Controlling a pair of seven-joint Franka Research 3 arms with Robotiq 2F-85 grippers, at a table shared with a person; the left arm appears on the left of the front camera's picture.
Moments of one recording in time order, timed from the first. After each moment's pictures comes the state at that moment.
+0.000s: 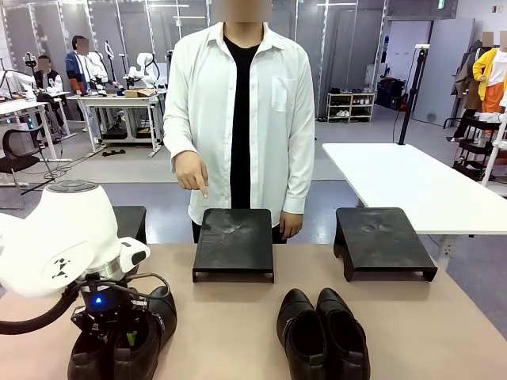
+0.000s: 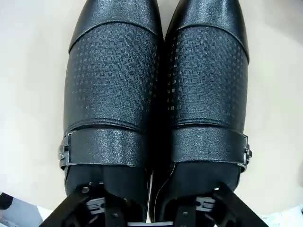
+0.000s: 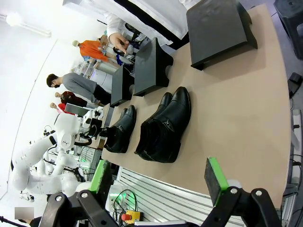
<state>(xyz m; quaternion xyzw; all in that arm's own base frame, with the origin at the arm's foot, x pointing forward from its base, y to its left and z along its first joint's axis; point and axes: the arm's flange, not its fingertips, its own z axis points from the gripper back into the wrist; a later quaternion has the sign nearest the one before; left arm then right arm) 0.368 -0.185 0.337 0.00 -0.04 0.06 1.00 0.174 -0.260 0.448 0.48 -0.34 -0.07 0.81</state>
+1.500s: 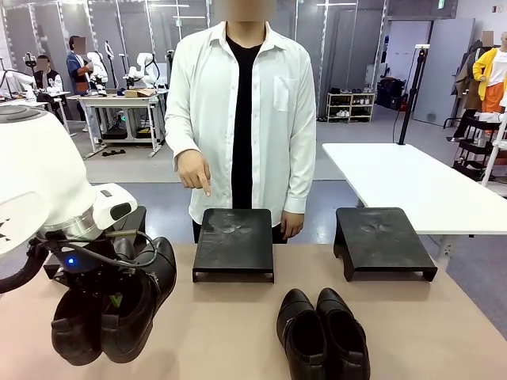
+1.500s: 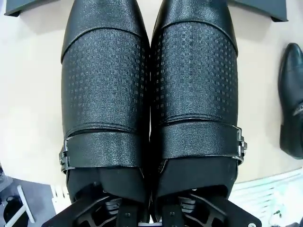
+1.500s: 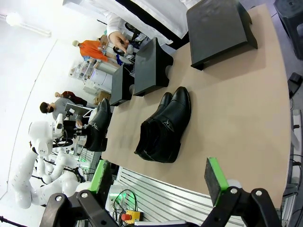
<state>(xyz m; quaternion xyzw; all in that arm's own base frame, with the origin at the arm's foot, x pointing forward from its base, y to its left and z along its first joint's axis) 0.310 -0.200 0.461 -0.01 -0.13 0.00 0.99 0.174 -0.260 0.448 0.48 -0.34 -0.07 0.81</state>
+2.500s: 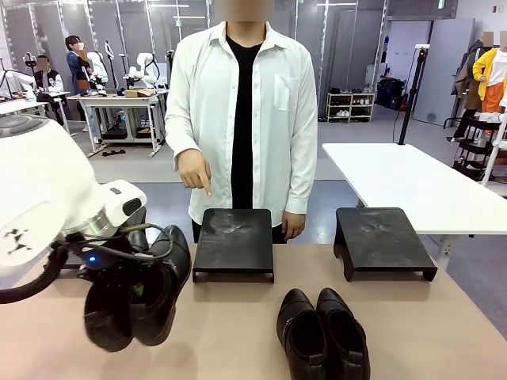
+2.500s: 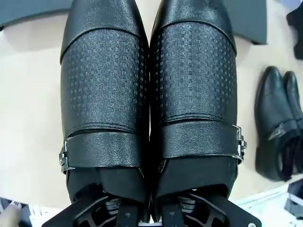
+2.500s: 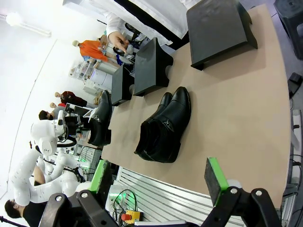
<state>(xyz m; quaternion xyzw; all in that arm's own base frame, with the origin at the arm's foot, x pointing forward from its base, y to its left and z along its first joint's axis) 0.330 -0.220 0.455 -0.06 -0.18 0.02 0.98 0.174 -0.260 0.448 0.48 -0.34 -0.07 0.81</state>
